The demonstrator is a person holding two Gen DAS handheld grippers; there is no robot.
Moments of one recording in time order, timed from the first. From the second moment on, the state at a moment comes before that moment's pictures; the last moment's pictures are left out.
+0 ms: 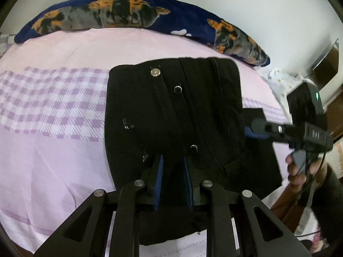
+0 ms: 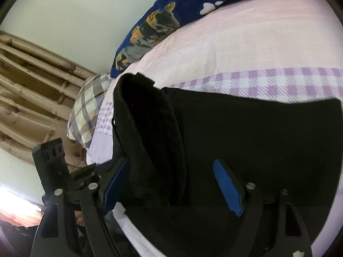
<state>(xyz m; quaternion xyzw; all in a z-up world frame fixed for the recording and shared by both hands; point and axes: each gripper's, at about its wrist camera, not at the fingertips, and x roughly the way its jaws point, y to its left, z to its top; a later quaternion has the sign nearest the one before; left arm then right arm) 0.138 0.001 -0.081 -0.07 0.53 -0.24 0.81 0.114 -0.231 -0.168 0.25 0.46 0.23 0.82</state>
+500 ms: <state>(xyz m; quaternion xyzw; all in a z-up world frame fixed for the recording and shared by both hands) 0.141 0.009 -0.088 -0.09 0.53 -0.24 0.81 0.164 -0.204 -0.187 0.25 0.47 0.32 0.78</state>
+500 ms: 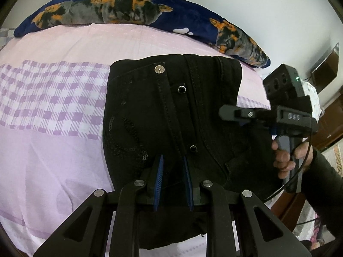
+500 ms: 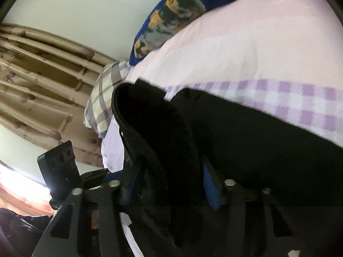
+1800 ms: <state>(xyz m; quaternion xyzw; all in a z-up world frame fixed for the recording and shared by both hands) 0.149 -0.071 -0.043 -0.08 0.49 -0.33 0.80 0.049 -0.276 -0.123 0.33 0.40 0.14 0.84</state>
